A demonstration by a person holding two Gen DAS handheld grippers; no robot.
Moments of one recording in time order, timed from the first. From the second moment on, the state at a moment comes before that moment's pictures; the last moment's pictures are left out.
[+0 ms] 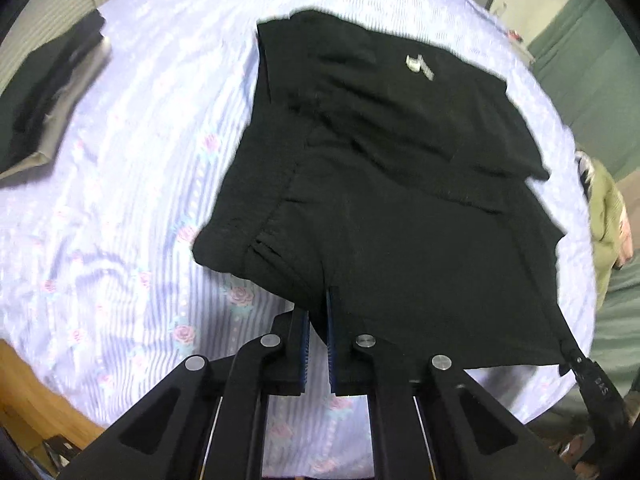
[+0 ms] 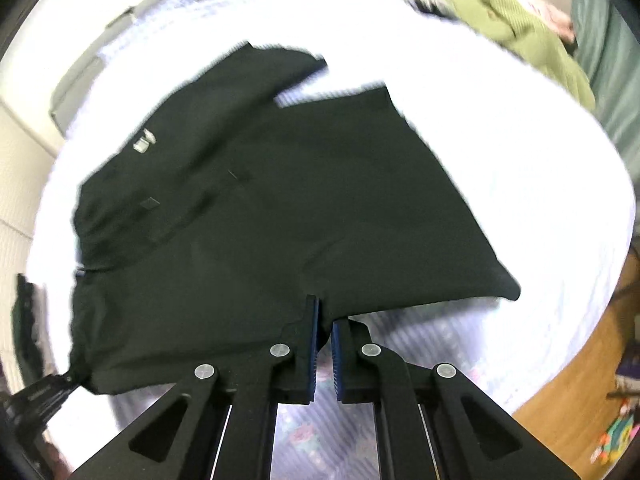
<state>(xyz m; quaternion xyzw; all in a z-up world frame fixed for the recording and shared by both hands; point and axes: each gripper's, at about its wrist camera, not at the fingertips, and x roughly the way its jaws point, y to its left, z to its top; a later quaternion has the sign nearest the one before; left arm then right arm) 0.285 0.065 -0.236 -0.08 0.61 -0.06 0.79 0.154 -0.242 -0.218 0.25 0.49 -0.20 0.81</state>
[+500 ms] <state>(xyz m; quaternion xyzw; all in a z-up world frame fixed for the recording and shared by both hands) 0.387 0.037 -0.117 -0.09 0.49 -0.04 0.86 0.301 -0.263 -0.086 0.16 0.36 -0.16 0.90</state>
